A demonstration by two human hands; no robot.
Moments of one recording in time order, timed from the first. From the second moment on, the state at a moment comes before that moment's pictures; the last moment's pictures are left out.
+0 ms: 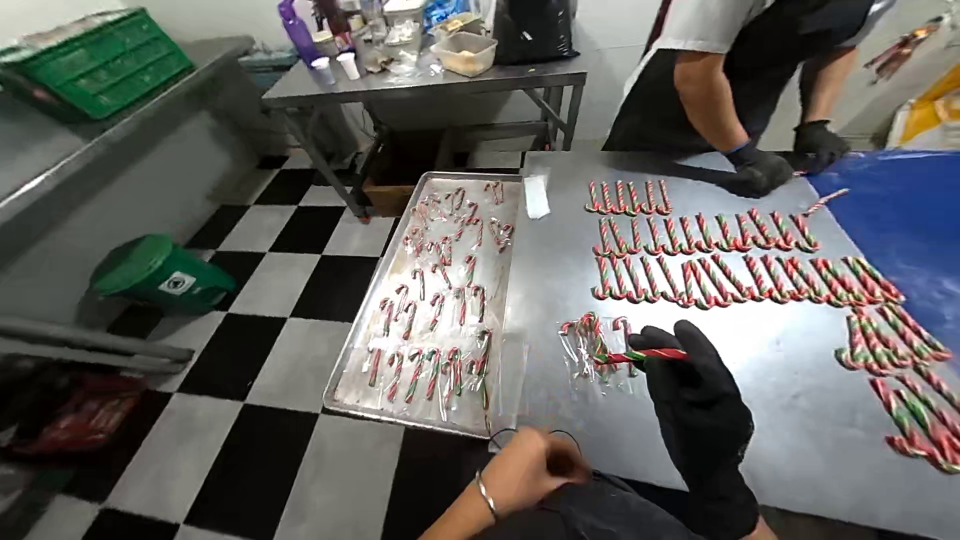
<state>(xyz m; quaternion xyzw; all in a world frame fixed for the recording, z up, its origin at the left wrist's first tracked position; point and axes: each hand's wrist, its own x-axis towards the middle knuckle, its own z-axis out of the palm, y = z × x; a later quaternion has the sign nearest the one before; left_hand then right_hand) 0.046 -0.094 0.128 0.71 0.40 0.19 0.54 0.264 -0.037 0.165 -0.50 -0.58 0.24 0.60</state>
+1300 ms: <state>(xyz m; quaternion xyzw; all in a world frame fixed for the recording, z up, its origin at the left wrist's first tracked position) 0.011 0.009 -0.010 0.41 0.77 0.34 0.36 0.315 -0.026 -0.002 -0.64 -0.69 0.15 0.30</state>
